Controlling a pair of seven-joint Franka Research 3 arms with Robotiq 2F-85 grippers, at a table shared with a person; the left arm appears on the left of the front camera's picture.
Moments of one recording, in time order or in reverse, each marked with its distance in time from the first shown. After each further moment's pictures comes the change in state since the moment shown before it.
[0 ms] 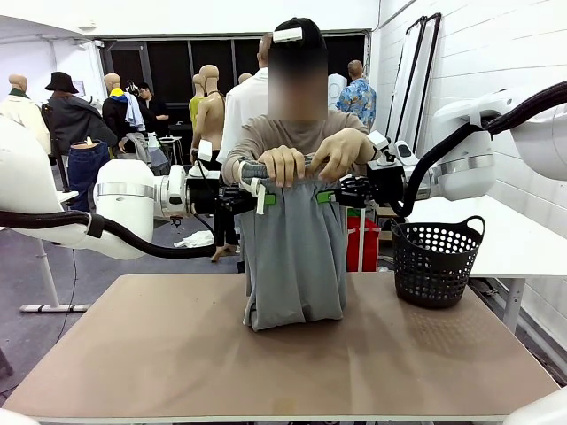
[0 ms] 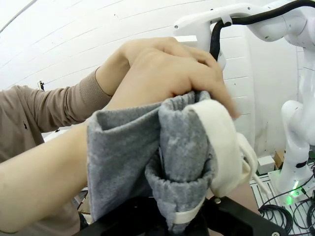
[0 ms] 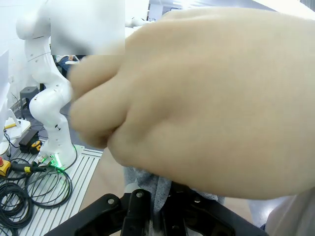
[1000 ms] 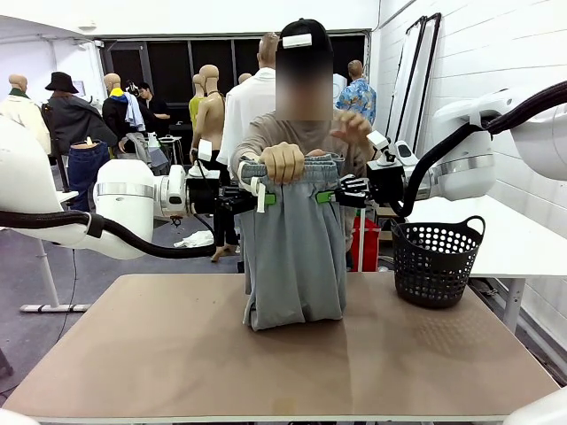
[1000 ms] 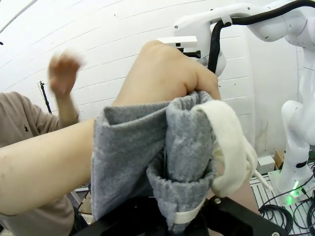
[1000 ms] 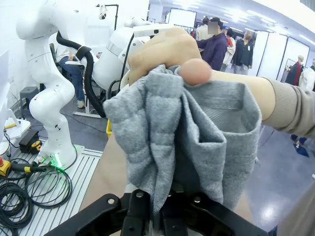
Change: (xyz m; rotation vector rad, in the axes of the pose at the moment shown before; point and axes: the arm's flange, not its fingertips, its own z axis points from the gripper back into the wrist) left arm 0.001 0.000 0.000 0.001 0.000 -0.001; right arm 0.000 0.000 0.000 0.000 0.000 0.000
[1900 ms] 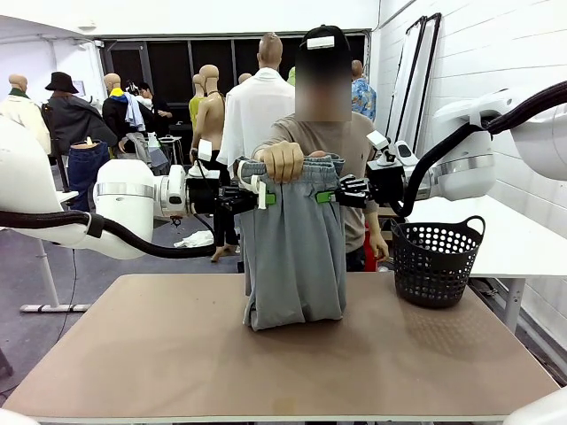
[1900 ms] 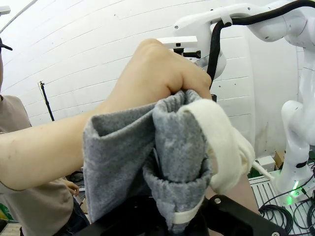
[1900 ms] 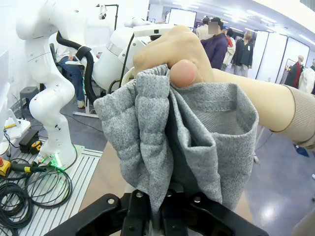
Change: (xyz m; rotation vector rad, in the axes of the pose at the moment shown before) left arm 0.000 0.000 0.000 0.001 0.000 0.000; right arm 0.000 0.000 0.000 0.000 0.000 0.000
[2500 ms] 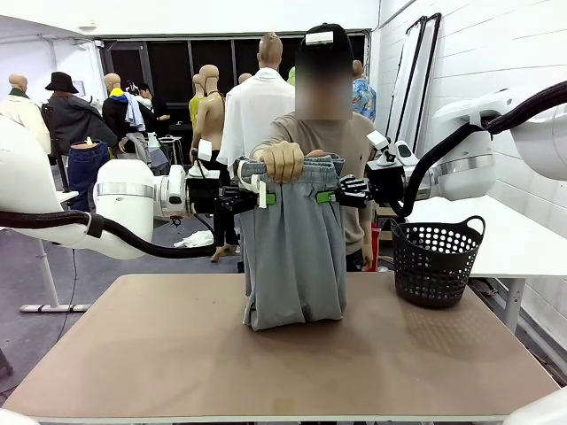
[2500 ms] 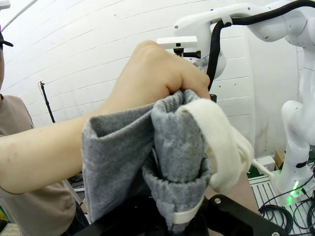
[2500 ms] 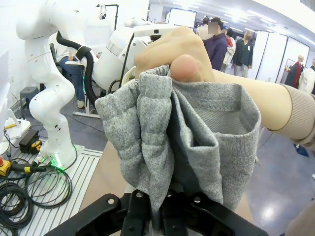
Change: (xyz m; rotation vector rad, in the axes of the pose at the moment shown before) left arm 0.000 0.000 0.000 0.000 0.000 0.000; right arm 0.000 0.000 0.000 0.000 0.000 0.000
